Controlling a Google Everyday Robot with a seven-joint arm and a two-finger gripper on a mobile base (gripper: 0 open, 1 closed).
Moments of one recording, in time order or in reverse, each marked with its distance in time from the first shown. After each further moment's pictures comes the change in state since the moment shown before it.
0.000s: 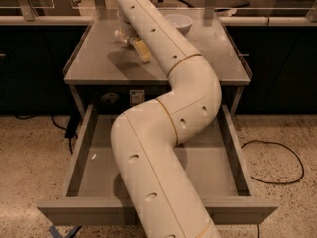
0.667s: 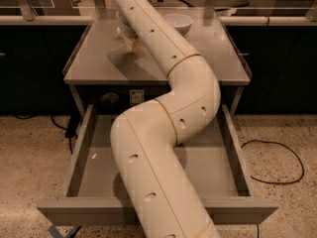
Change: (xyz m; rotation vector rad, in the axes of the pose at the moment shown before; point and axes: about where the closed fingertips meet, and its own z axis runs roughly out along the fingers) arm 0.000 0.000 0.000 0.000 0.000 0.000
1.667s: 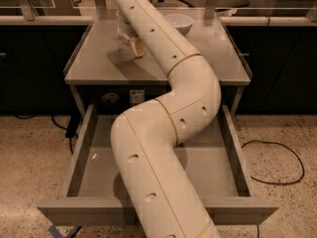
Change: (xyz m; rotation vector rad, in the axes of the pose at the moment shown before) arm 0.000 0.000 0.000 0.000 0.000 0.000
